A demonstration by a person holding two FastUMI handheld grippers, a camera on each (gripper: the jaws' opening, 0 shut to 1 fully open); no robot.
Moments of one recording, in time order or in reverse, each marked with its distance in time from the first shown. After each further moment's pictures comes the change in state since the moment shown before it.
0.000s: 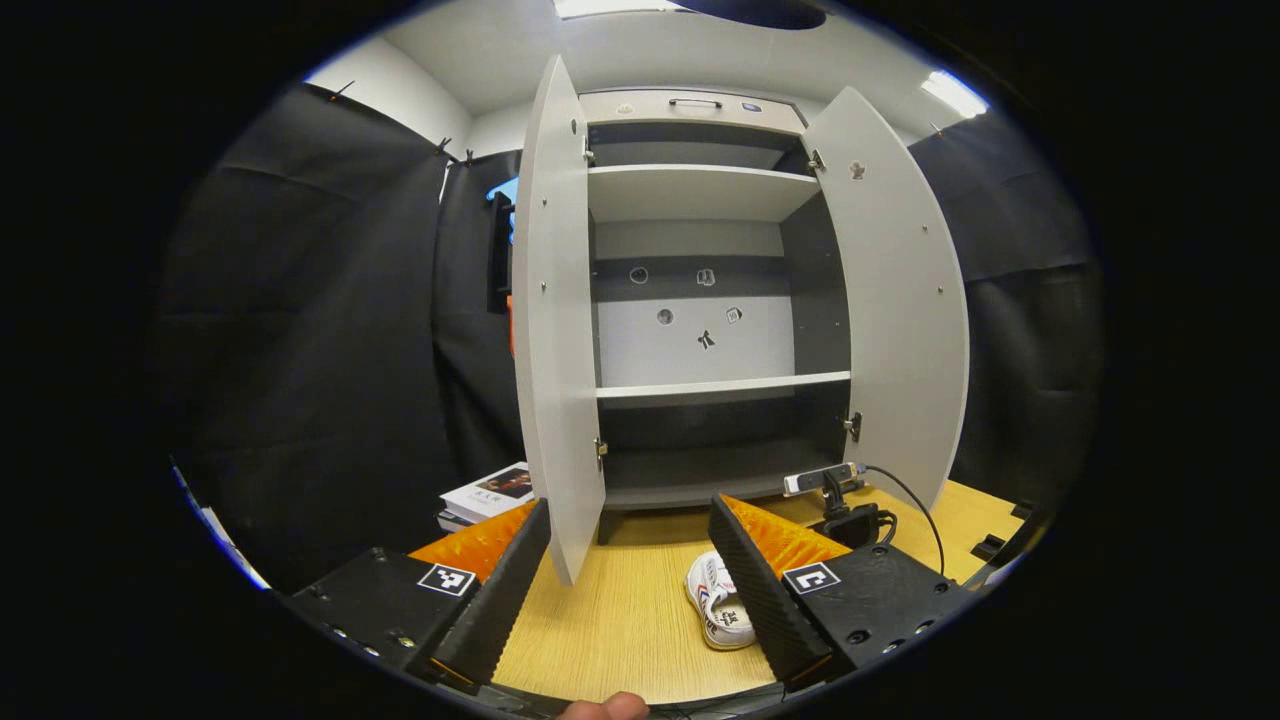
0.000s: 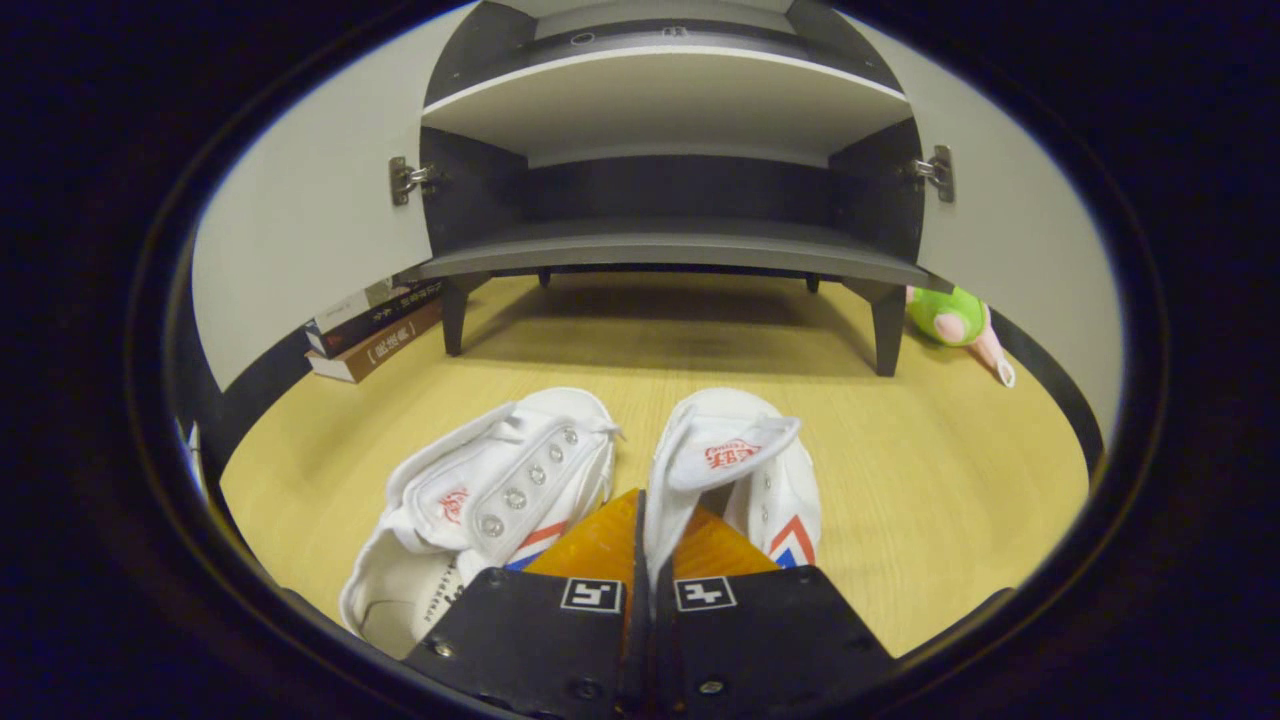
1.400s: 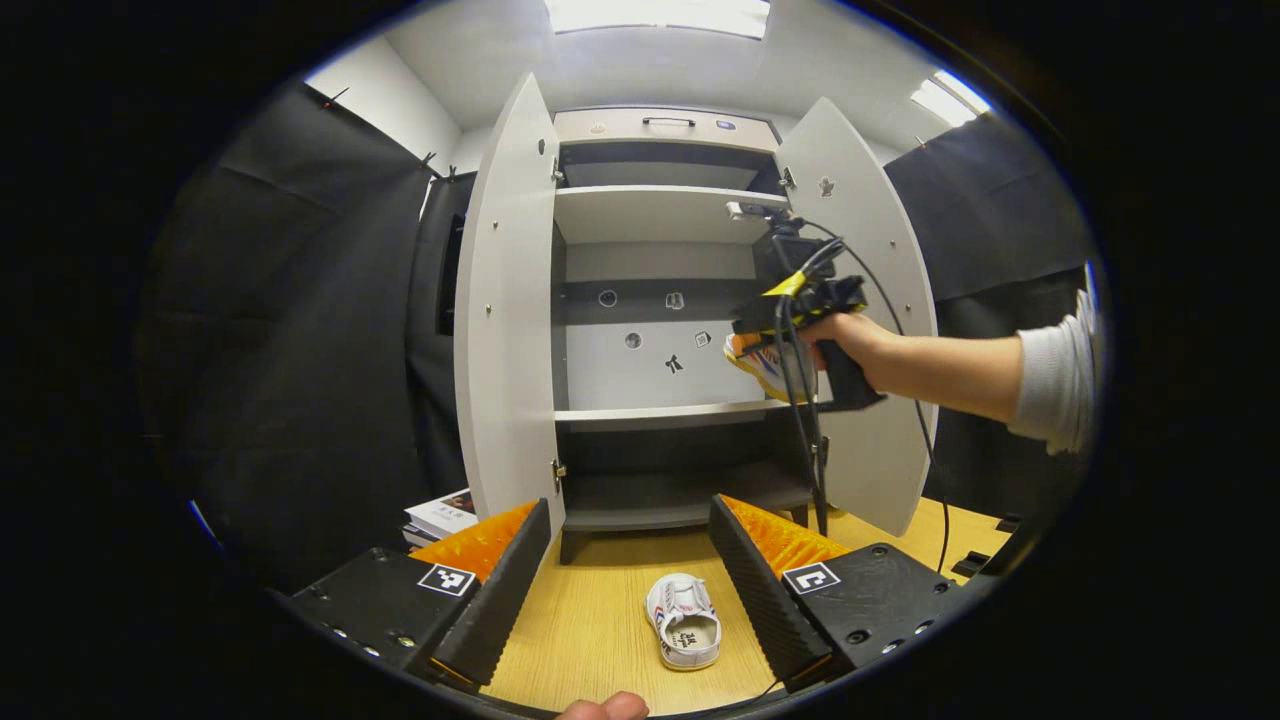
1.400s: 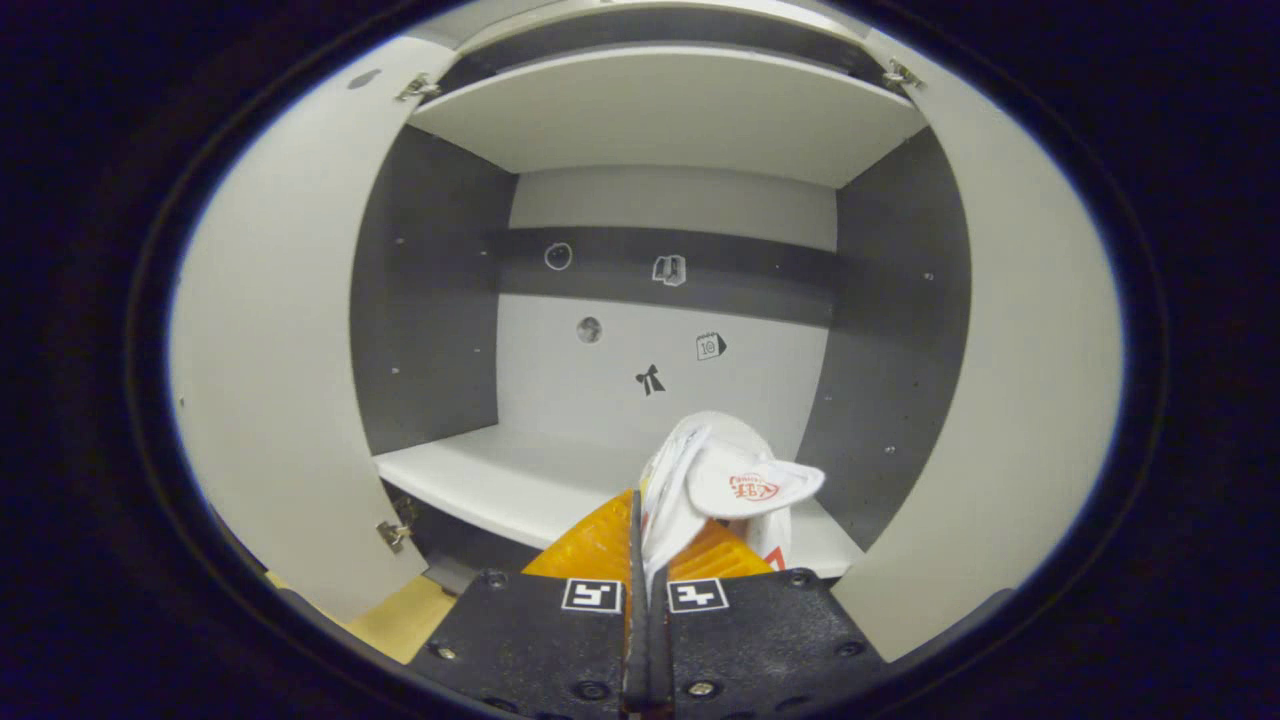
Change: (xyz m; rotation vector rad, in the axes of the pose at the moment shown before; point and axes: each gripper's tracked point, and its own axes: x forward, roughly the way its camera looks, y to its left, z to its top) left arm 0.009 -0.039 0.018 -0.012 -0.095 -0.038; right arm -0.101 -0.050 0.432 -0.116 -0.334 -0.051
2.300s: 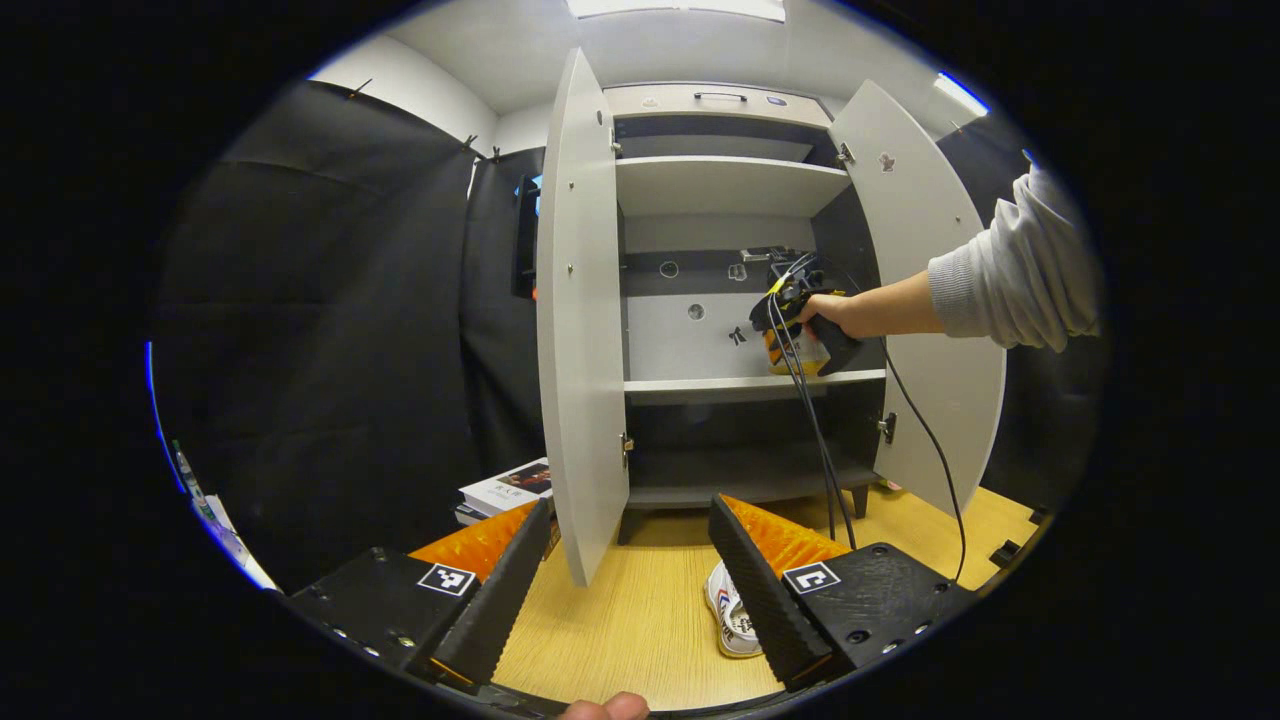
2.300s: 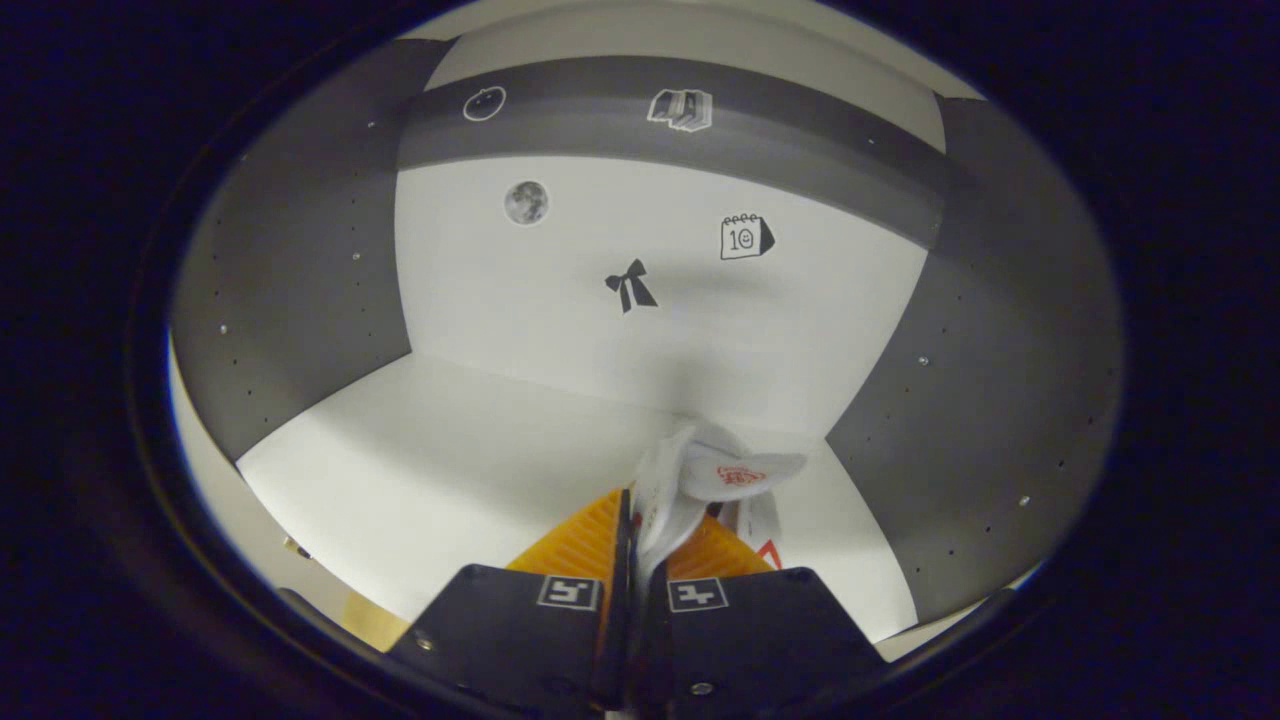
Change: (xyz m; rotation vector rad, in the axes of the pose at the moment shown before) left arm 0.005 0.052 -0.026 -0.011 0.080 0.135; right arm 0.139 -0.001 -0.032 -0.033 0.348 -0.054
